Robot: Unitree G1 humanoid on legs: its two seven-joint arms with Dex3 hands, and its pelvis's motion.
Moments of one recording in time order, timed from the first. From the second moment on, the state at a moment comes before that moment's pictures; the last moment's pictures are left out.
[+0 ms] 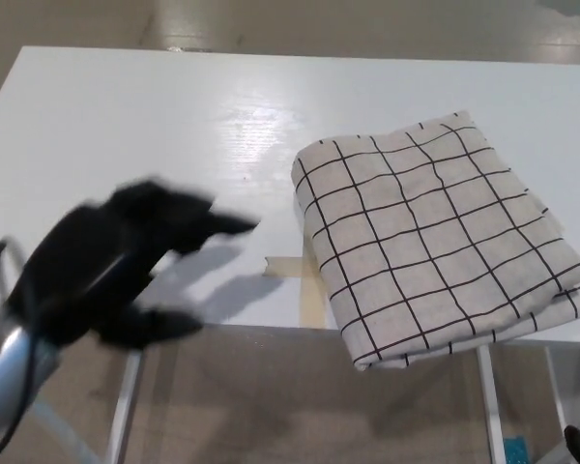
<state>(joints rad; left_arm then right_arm) -0.17 0.64 -0.11 0.15 0.49 -0.69 0.06 0.38 -0.03 -0.21 0.39 0.20 -0.75 0.17</state>
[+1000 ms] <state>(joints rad) 0.15 0.49 0.26 0.89 0.10 -0.55 -0.24 0.32 -0.07 -0.21 0.63 0.10 -0.74 0.09</state>
